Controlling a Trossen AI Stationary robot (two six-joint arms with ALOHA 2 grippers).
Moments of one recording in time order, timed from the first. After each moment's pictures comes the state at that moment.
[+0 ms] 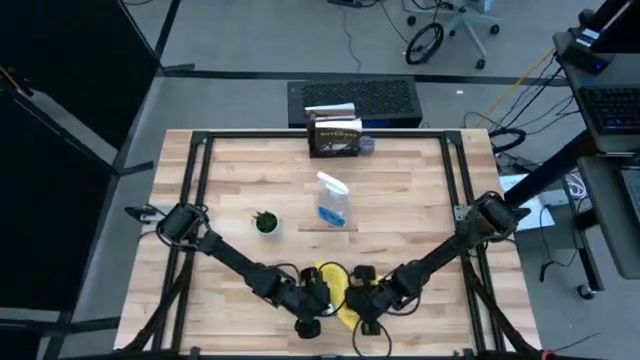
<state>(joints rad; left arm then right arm) -0.54 2.11 1.24 -0.04 -0.21 -0.54 0.63 1.92 1.11 -0.34 0.14 0.58</state>
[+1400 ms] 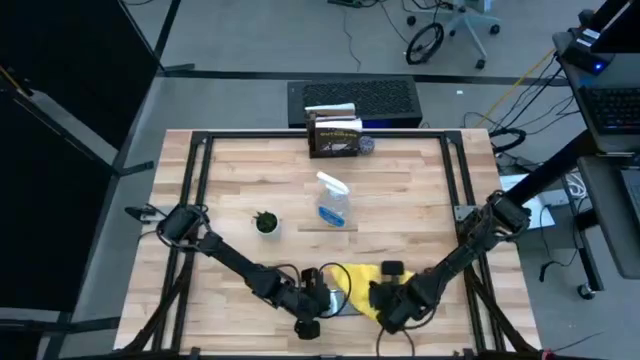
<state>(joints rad) -0.55 2.11 1.24 -0.02 -0.22 -0.51 0.70 1.83 1.10 -0.61 0.30 0.72</state>
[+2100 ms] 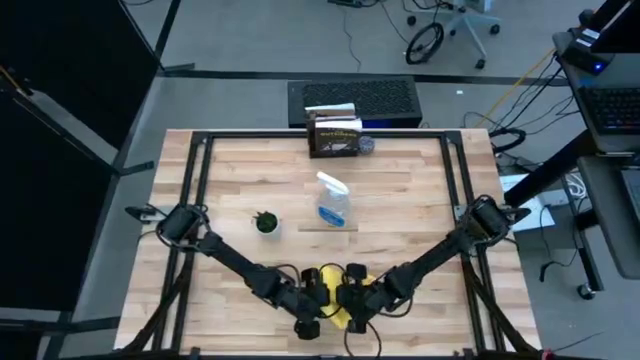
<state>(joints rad) -0.55 2.11 1.24 -0.02 -0.22 -0.51 0.61 2.00 1.16 -0.24 0.27 0.61</state>
